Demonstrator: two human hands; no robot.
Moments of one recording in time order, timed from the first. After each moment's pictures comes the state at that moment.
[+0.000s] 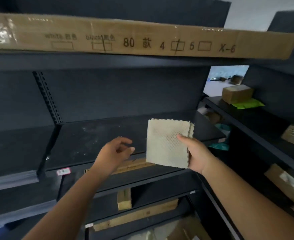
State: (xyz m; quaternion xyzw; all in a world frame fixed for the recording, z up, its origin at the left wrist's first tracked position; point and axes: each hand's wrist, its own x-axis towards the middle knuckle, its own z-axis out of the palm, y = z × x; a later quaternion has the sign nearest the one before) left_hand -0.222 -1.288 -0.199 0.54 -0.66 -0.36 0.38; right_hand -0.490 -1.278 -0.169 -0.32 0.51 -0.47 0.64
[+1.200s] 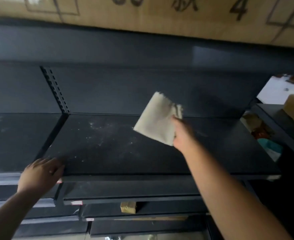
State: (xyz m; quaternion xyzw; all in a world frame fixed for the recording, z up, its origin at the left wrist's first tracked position) left_hand -0.029 -1.363 -0.325 0.78 -0.61 0.04 0.15; right_hand -0.421 -1.539 -0.227 -0.30 0.56 -0.48 0.60
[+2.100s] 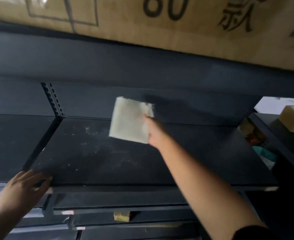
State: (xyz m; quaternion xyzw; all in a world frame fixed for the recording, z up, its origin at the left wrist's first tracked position) left_hand 0.008 -1.362 -0.374 0.74 -0.62 0.06 0.26; right_hand -0.340 -1.585 -0.240 -0.38 0.54 -0.41 0.63
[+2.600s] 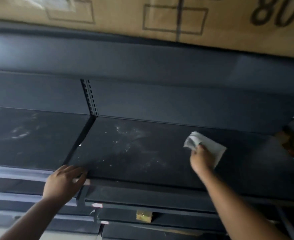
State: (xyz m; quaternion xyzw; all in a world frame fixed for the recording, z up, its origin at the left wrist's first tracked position) left_hand -0.013 -1.345 -0.341 0.74 -0.62 0.10 0.25; right_hand -0.415 -1.545 -0.326 -0.63 0.73 -0.24 0.09
